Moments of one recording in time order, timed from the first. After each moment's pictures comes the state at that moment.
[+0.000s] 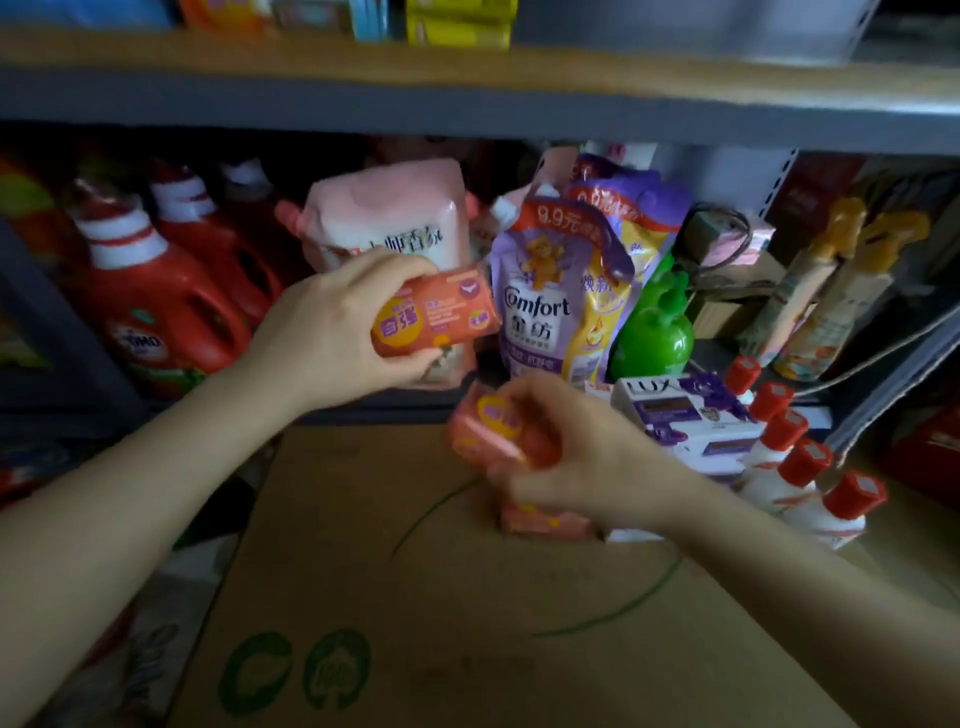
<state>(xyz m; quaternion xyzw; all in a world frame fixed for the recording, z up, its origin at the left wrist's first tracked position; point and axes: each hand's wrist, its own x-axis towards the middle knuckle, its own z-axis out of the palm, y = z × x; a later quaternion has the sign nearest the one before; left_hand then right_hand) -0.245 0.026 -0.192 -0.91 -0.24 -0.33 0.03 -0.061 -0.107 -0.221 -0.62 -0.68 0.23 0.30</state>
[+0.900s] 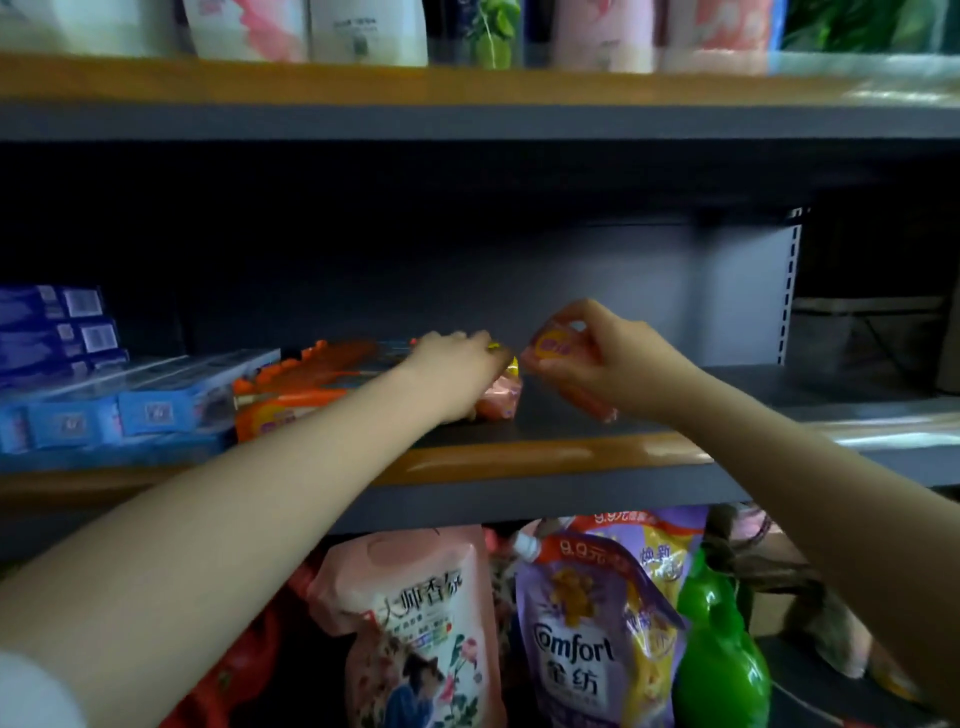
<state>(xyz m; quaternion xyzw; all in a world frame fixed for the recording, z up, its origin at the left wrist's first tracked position) -0.114 0.172 -0.002 -0.88 -0.33 -0.06 0.33 0.033 0.069 -0.008 -0.67 -0.64 -0.13 0.37</state>
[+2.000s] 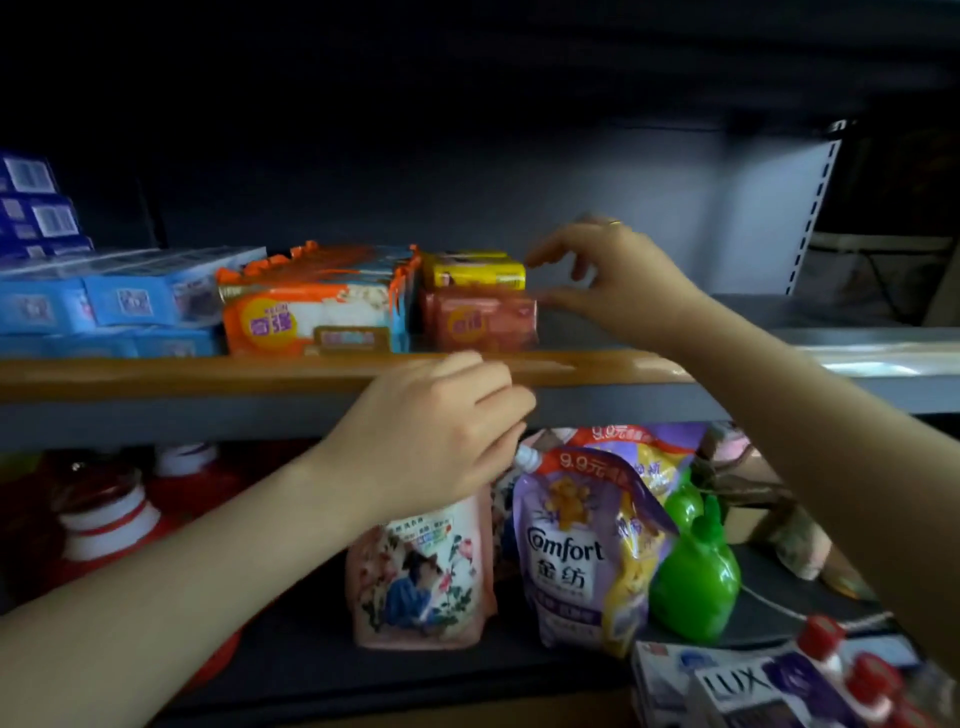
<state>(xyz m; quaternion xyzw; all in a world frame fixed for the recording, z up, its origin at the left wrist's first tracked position) -0.190 0.098 -0.083 -0.90 -0.04 -0.37 0.24 0.009 0.070 -0.014 -0.62 -0.70 -0.18 0.31</state>
